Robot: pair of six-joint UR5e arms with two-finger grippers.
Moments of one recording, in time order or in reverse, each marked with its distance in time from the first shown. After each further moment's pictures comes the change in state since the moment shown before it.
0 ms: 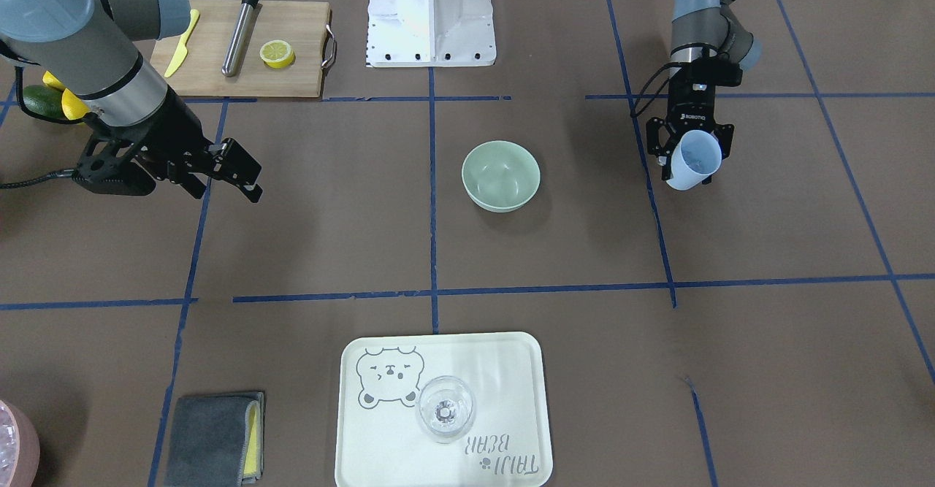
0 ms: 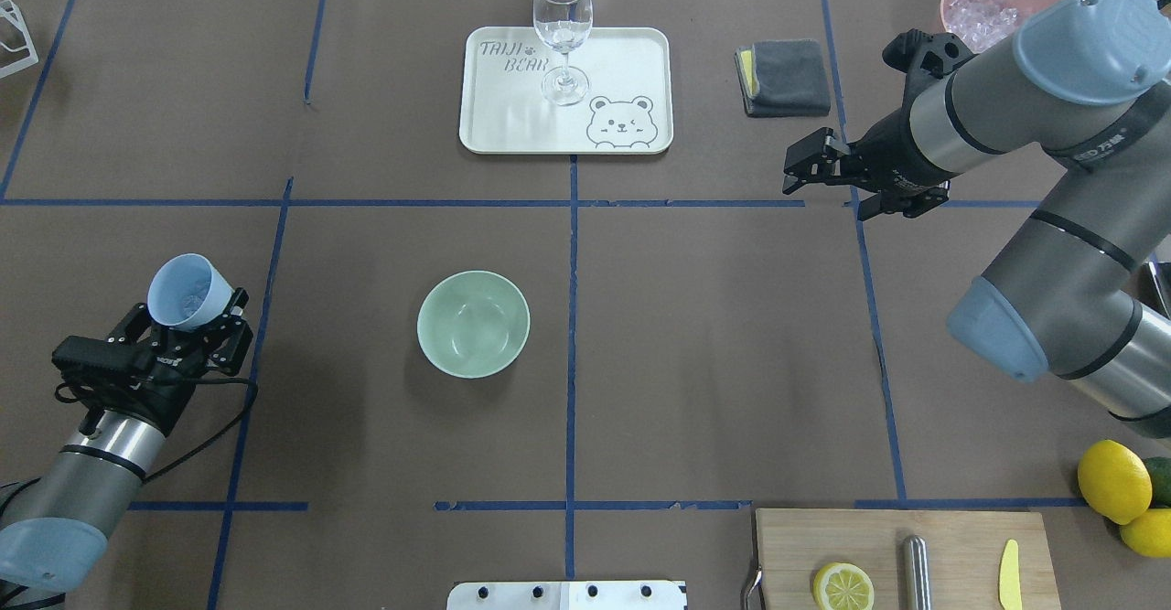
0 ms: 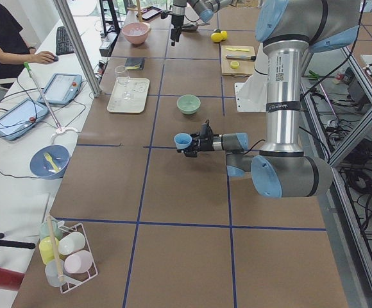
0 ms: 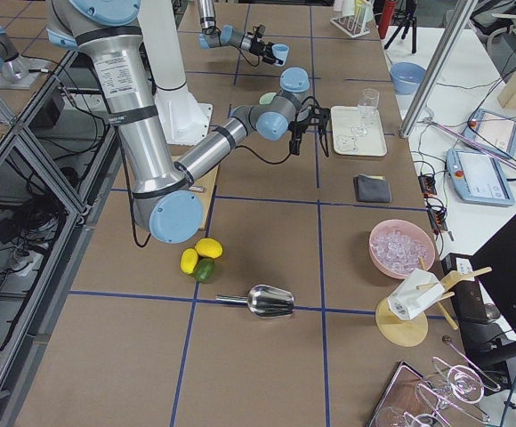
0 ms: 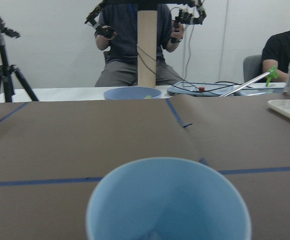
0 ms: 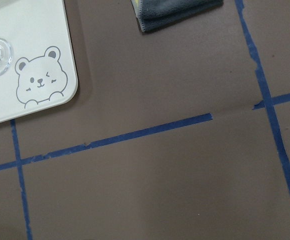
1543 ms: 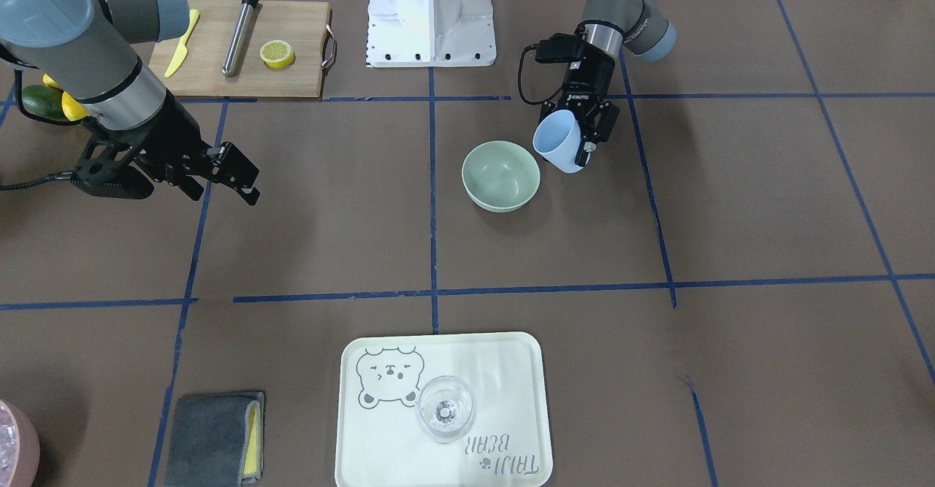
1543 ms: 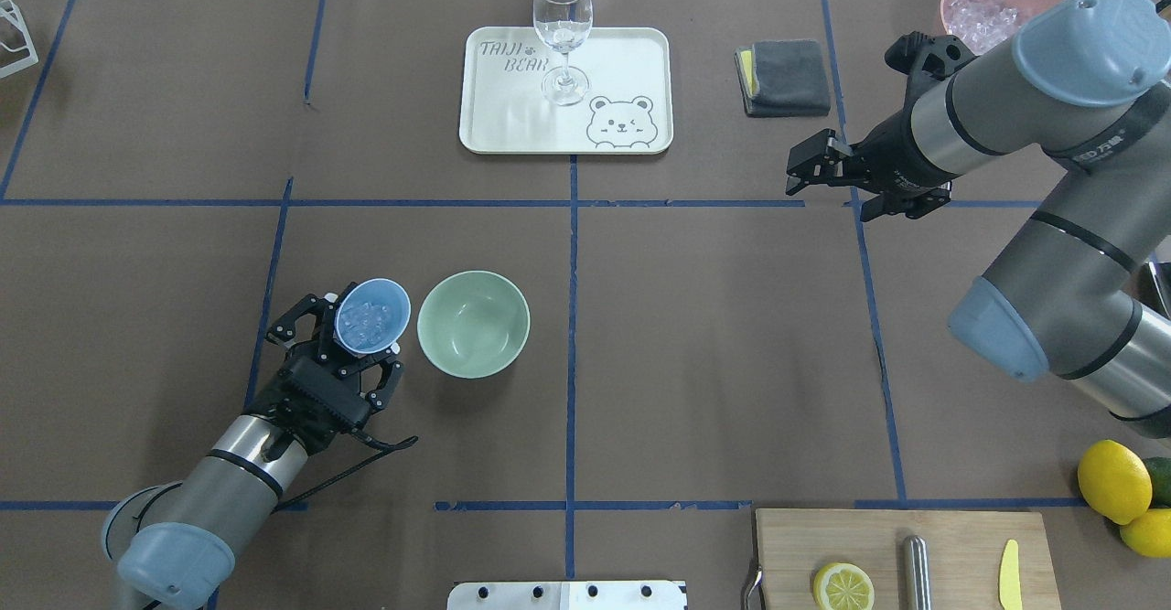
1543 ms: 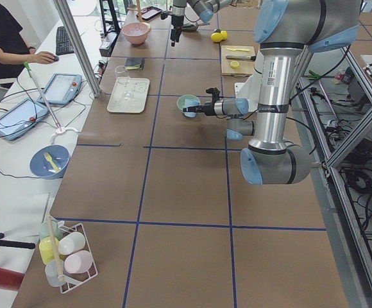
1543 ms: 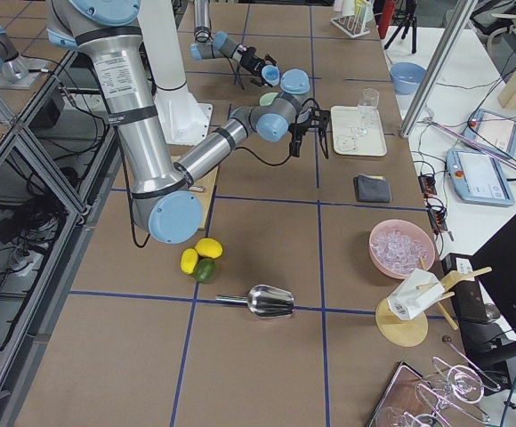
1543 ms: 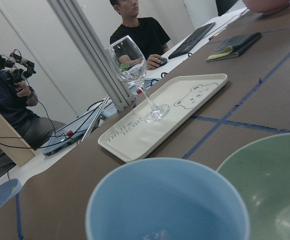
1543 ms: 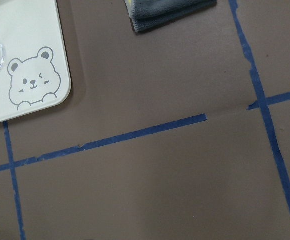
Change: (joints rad) left arm 0.049 -0.232 -0.107 0.278 -0.139 0.897; right arm 0.000 -0.003 -0.007 0.000 -0.002 0.002
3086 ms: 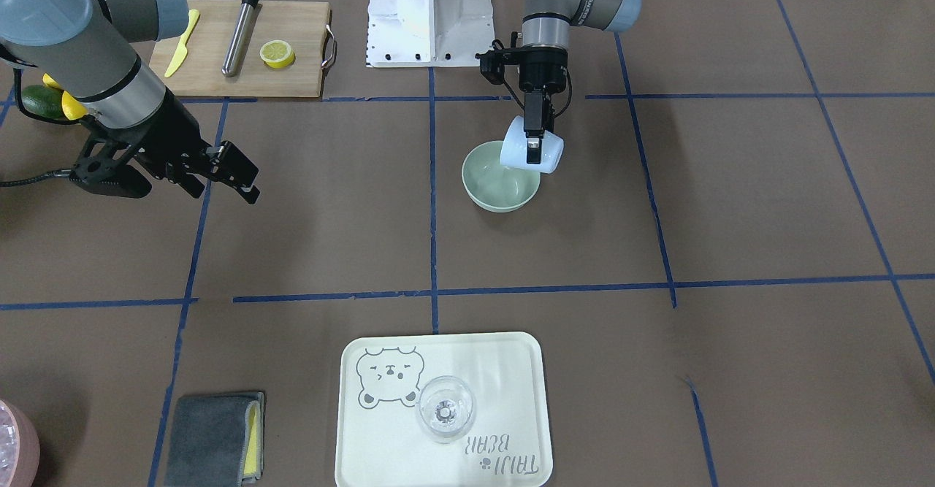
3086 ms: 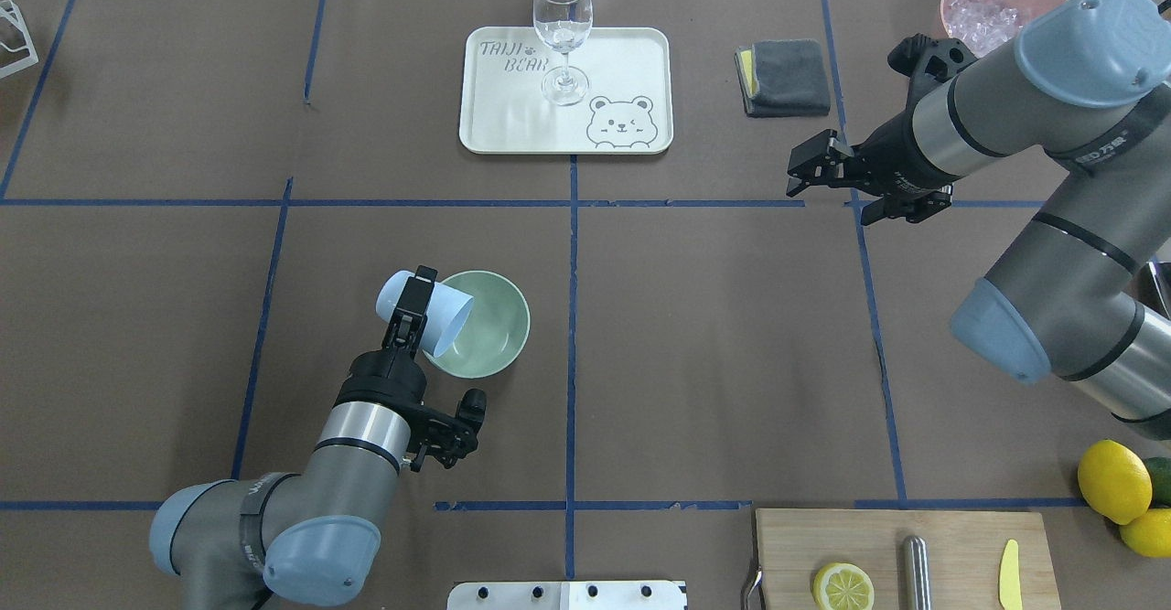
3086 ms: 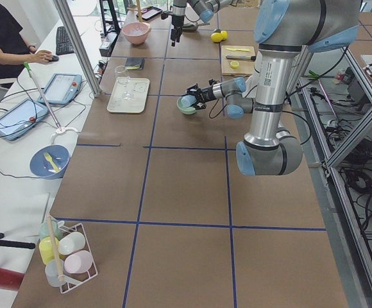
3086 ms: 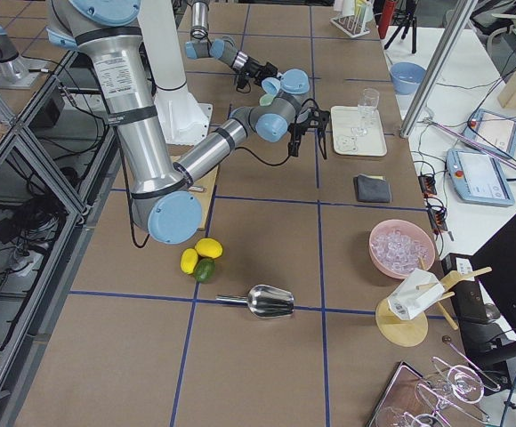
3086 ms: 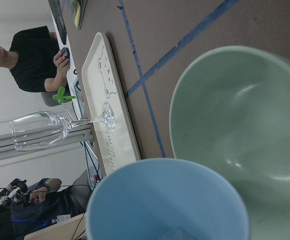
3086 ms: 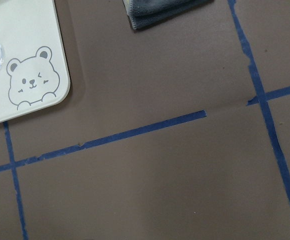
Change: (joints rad) left arm 0.000 -0.134 -0.112 0.626 0.090 0.669; right arm 0.001 -0.006 0.005 -0.001 0.007 0.032
